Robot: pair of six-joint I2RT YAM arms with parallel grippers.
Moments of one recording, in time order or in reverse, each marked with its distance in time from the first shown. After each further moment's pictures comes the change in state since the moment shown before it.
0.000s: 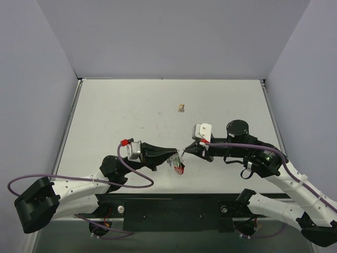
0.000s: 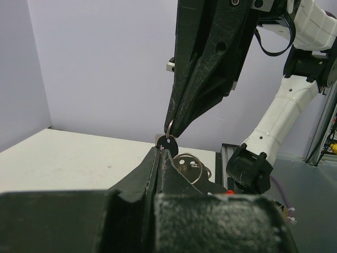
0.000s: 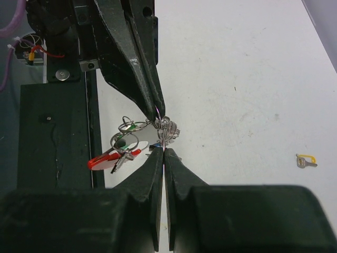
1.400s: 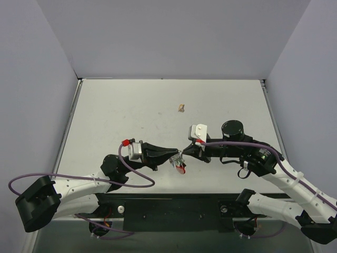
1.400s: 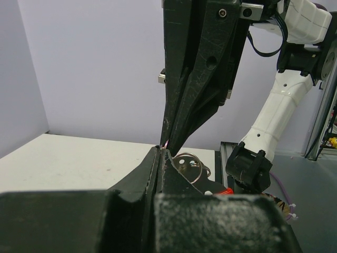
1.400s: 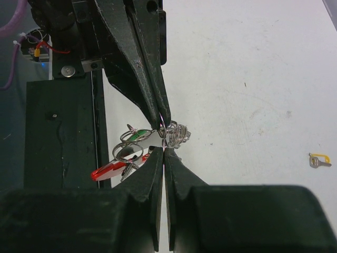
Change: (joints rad) left arm 0.000 0.020 0.019 0.006 0.041 0.019; right arm 0.027 0.031 -0.010 0.006 0.008 0.018
